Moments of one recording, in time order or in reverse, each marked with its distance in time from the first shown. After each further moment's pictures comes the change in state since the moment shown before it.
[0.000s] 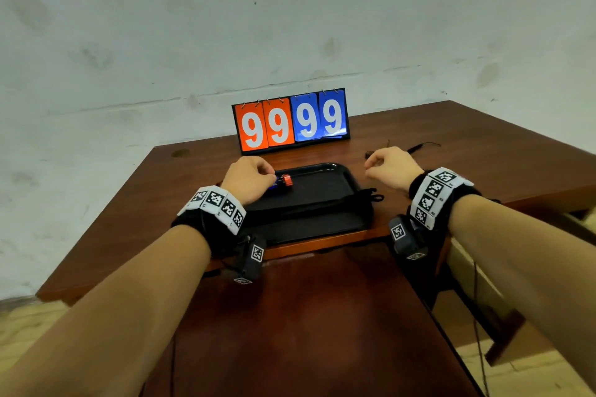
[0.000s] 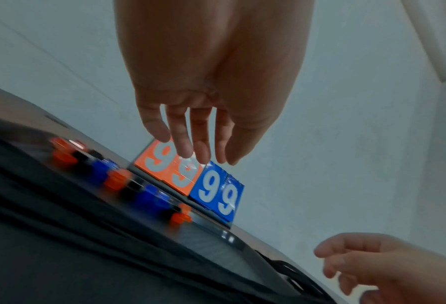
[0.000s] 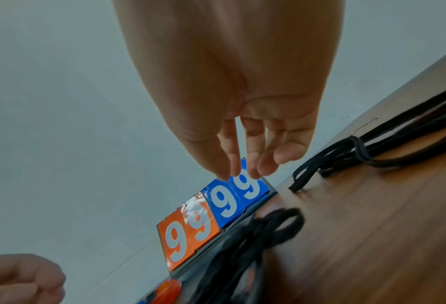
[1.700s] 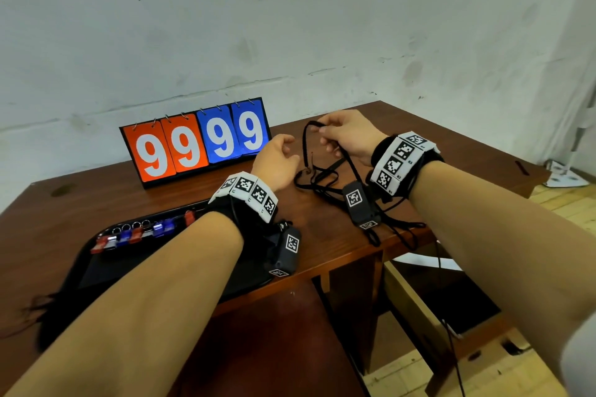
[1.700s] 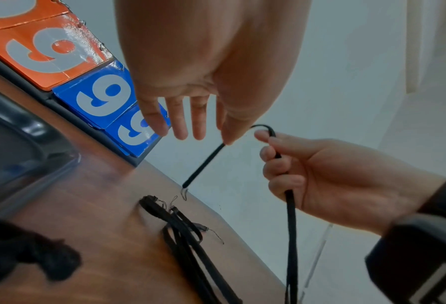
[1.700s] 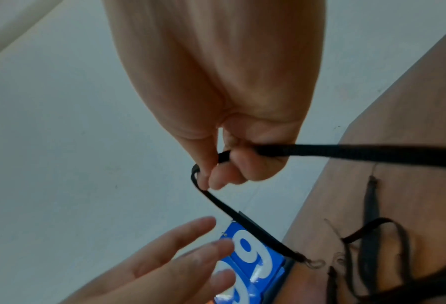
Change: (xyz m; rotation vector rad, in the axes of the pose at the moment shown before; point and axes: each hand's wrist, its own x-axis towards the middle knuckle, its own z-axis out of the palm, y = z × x) left_hand 0.117 0.167 0.161 -0.239 -0.048 0.148; right_hand 0.081 0.054 -0.097 0.588 -0.029 0.020
